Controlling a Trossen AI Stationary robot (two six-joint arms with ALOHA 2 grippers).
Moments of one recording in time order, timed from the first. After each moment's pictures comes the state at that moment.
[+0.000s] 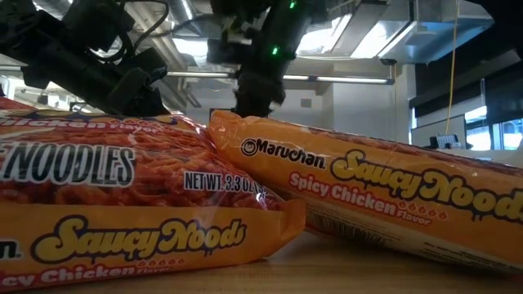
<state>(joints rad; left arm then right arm) -0.09 1.24 0.27 0.51 -0.39 -0.25 0.05 2.11 1.73 -0.68 0.28 -0.20</state>
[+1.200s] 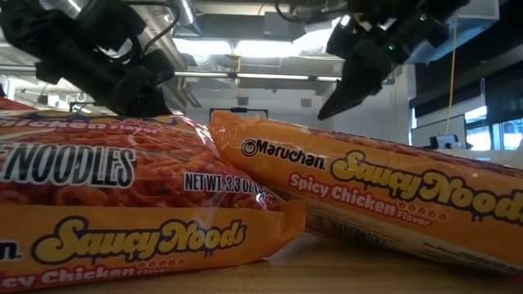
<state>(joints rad) -0.02 1.21 0.33 0.36 -0.27 -0.24 -0.09 1.34 0.77 -0.13 0.07 0.00</state>
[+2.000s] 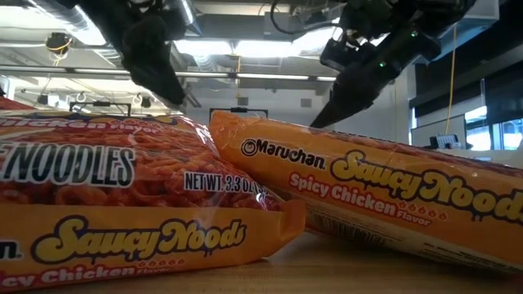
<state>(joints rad) -0.01 1.11 0.76 -0.47 -0.33 -0.31 -0.10 1.41 0.75 -0.01 0.17 -0.06</state>
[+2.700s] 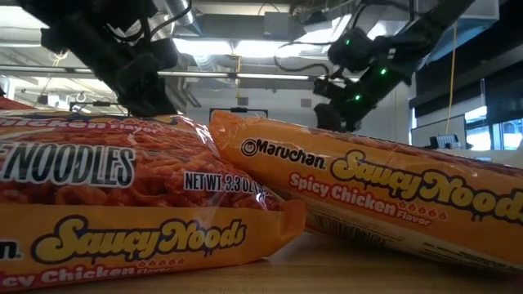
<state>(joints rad) -0.01 1.11 0.48 -0.05 -0.33 -0.29 -0.36 1.55 0.75 0.14 0.21 0.01</state>
